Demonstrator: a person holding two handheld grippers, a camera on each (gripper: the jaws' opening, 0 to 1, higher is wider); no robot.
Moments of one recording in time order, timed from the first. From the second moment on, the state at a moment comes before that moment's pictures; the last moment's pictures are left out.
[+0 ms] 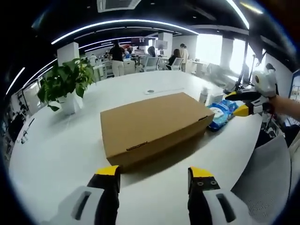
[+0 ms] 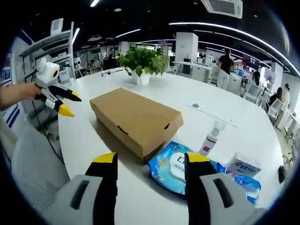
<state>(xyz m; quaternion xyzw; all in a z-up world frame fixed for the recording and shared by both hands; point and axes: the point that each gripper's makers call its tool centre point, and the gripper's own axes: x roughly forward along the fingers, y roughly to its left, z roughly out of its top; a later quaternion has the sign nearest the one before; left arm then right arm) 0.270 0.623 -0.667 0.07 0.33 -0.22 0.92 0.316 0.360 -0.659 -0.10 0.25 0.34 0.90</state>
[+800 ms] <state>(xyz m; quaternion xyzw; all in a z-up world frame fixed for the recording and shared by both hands) 0.216 0.595 -0.629 0.03 0.25 -0.23 0.94 0.248 0.277 -0.641 -0.08 0.25 0.26 0.93</state>
